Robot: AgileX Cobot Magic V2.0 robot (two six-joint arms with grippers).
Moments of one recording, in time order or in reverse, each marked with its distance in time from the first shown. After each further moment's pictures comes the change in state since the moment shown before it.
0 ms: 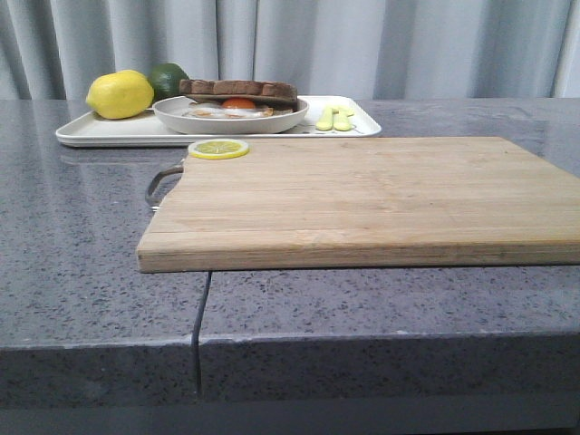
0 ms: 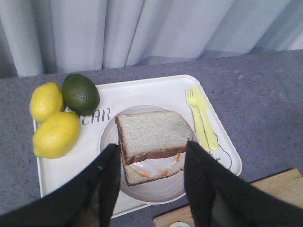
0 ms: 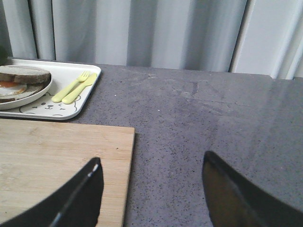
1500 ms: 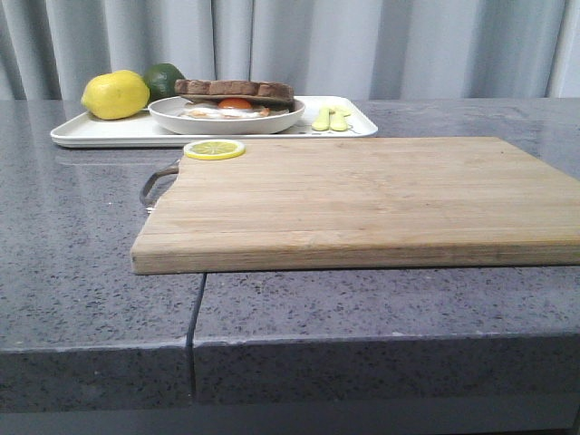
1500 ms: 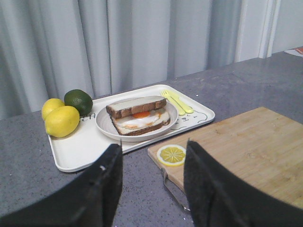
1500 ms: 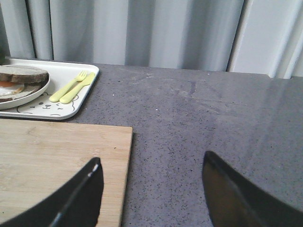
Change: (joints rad) left arm -0.325 -1.388 1.896 0.492 -0.984 -0.192; right arm 0.000 0.000 0.000 0.000 0.000 0.000
